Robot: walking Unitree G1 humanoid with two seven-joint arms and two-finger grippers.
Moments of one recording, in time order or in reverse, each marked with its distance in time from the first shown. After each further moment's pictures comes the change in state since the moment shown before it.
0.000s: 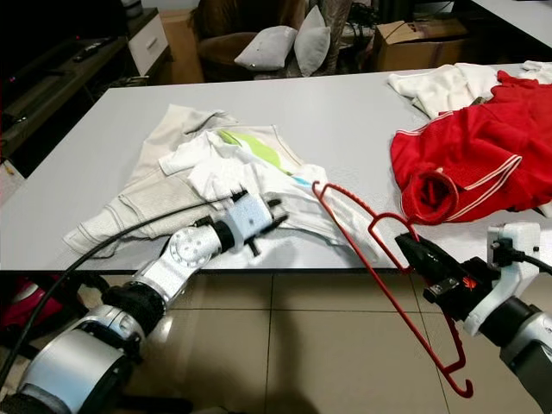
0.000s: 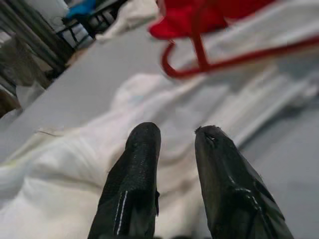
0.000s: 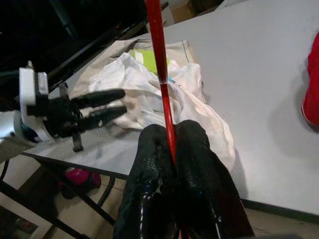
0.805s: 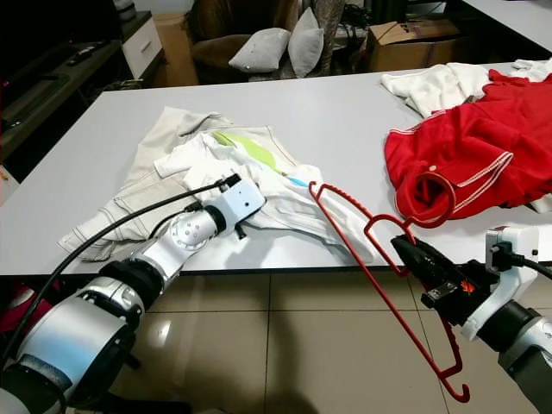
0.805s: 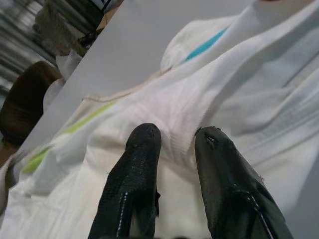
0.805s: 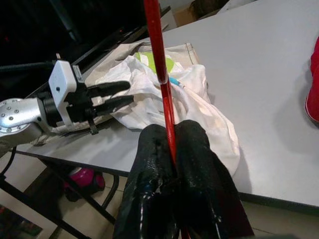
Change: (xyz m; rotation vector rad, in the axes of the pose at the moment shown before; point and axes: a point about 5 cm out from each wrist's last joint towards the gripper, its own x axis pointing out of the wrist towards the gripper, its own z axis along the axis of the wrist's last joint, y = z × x) left arm 0.005 0.028 -0.009 0.140 0.220 0.124; right arm -0.002 0.007 0.001 0.009 -0.011 0.024
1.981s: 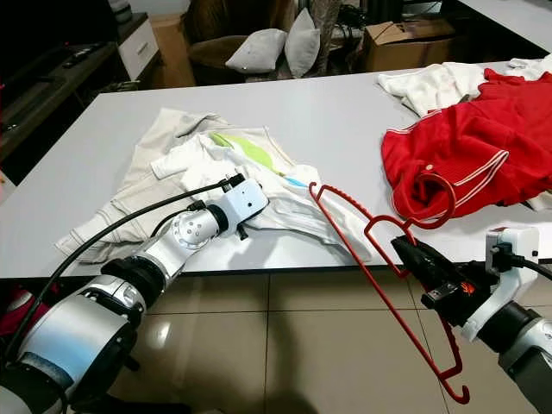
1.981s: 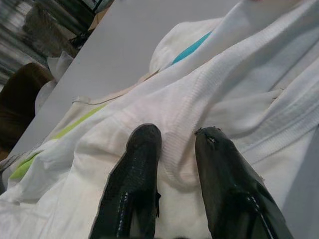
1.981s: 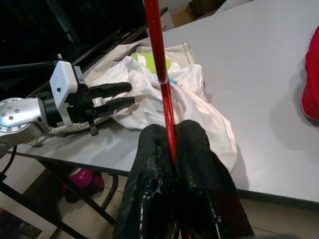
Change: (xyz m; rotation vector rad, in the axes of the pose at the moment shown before) left arm 0.002 -0.003 -0.003 -0.021 0.055 -0.014; right arm 0.000 0.001 -0.001 0.003 0.004 0.002
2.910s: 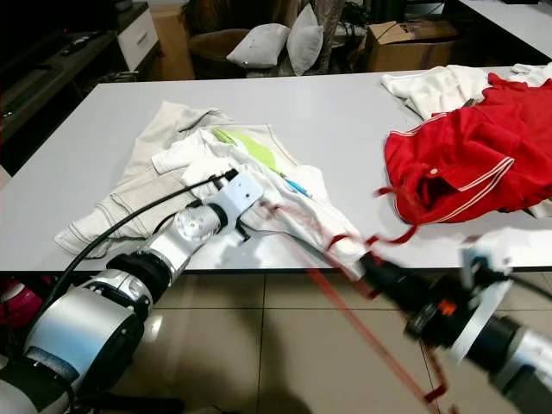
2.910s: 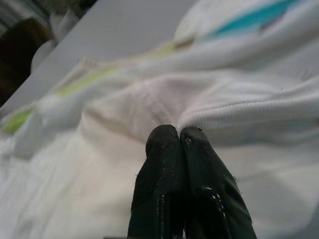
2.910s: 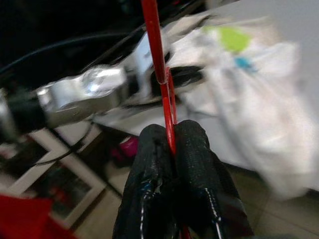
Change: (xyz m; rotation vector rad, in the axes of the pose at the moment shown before) left arm 0.004 0.008 0.006 -0.112 0.030 0.022; right arm -0.003 0.039 -0.001 0.035 0.048 0.280
